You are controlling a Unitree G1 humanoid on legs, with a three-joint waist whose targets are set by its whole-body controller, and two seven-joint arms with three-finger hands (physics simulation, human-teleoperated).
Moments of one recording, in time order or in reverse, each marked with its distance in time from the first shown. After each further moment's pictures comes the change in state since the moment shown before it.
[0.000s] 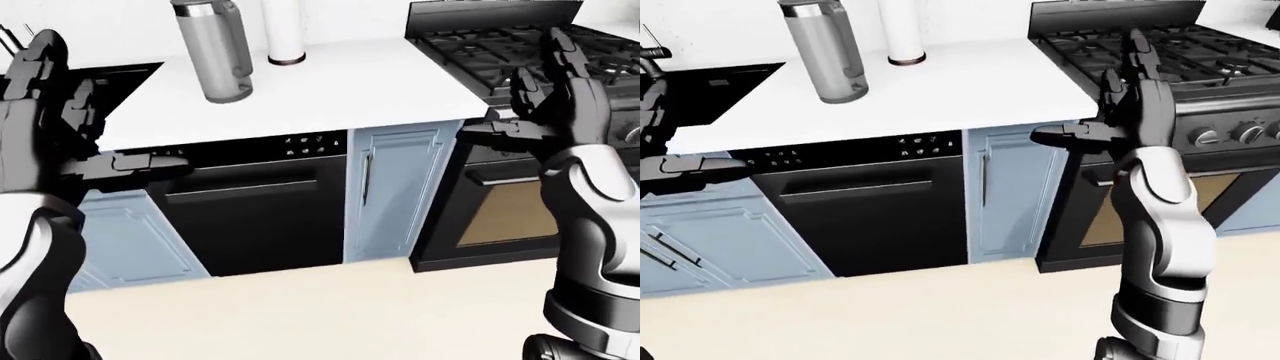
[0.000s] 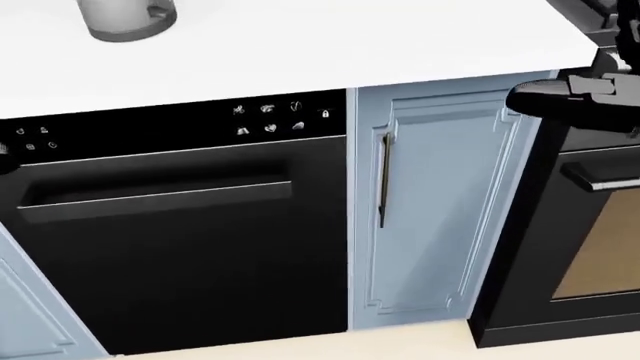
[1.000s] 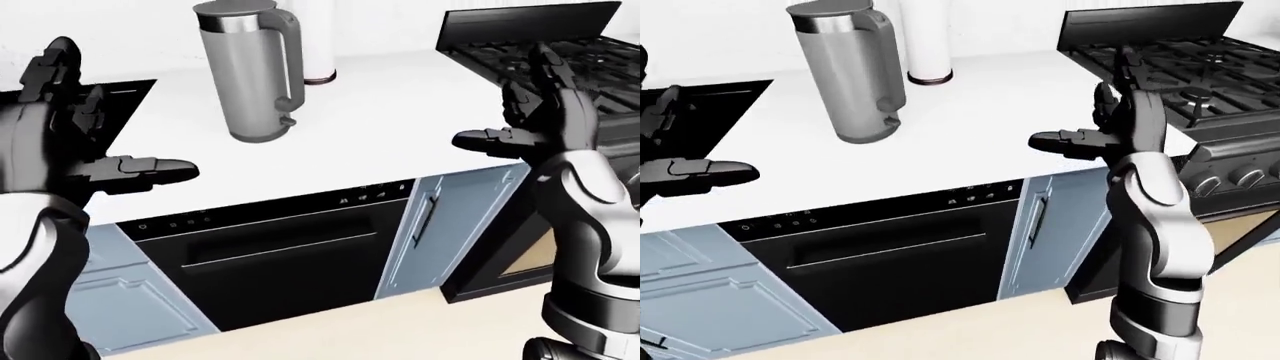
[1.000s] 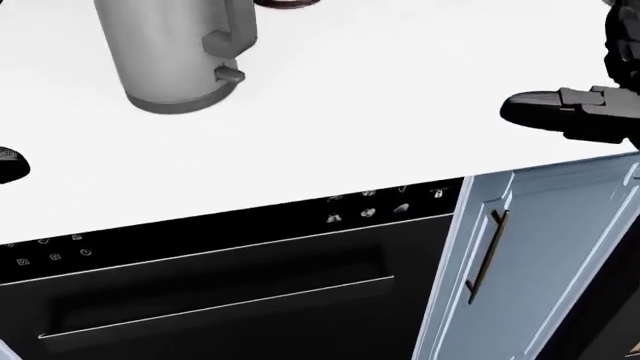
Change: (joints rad) left arm -0.002 0.010 -0.011 -0.007 -0.028 0.043 0.010; right arm 0.017 0.004 0.008 0.014 0.020 0.030 -0.020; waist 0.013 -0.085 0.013
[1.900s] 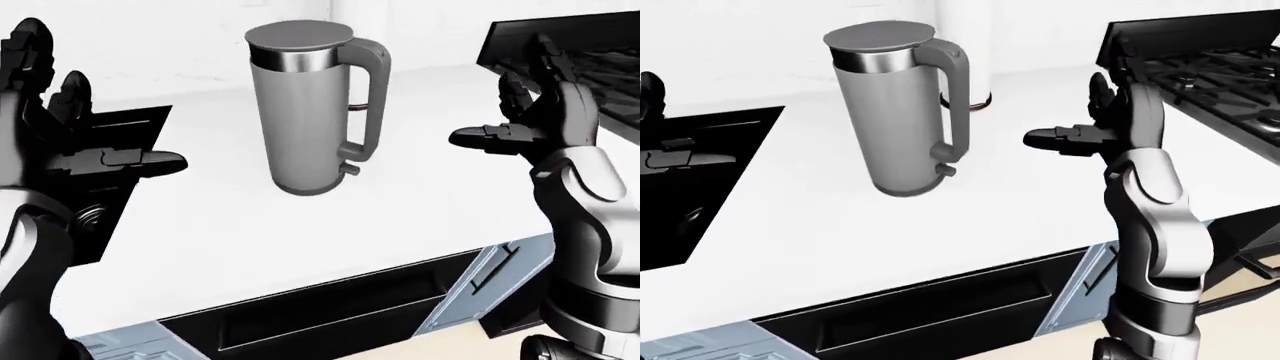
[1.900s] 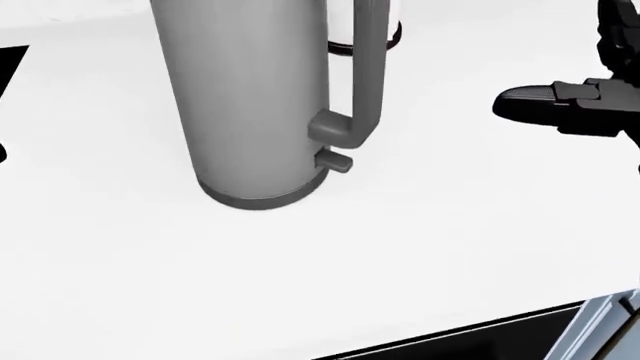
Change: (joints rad) left arm -0.022 0.028 0.026 -0.012 -0.001 0.003 0.013; right arm -0.015 0.006 0.012 -0.029 0.002 -0.005 0.015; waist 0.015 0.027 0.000
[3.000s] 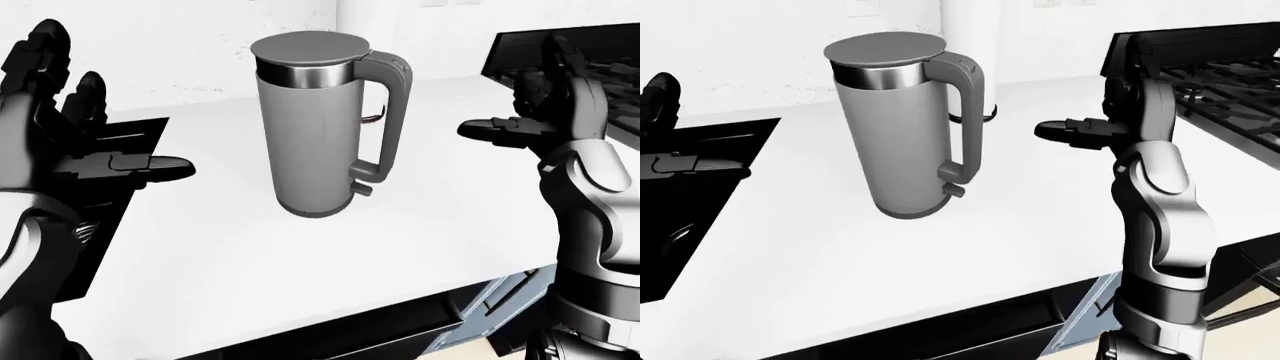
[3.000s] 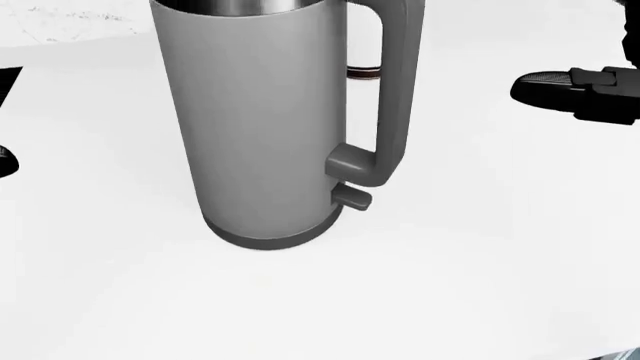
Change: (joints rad) left arm 0.005 -0.001 -0.003 -0.023 -0.055 0.012 -0.001; right arm -0.032 -0.035 -0.005 0.092 -0.031 -0.029 -0.025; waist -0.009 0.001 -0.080
